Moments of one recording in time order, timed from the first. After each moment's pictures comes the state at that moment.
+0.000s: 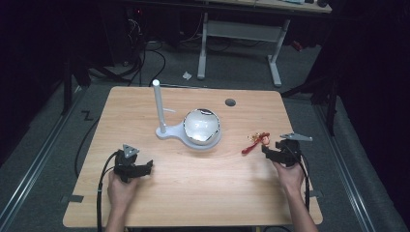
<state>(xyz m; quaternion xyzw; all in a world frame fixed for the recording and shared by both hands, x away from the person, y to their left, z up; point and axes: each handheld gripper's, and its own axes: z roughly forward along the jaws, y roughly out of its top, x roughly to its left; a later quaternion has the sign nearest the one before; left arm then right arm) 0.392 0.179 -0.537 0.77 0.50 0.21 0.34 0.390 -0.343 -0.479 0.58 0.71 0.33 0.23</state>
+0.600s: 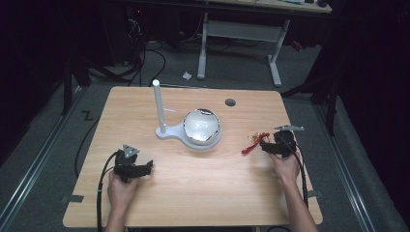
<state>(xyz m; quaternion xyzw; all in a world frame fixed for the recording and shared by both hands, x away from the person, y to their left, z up) 0.392 0.178 -0.537 0.77 0.50 0.21 0.34 0.425 -0.338 -0.483 0.60 0.71 0.29 0.24</state>
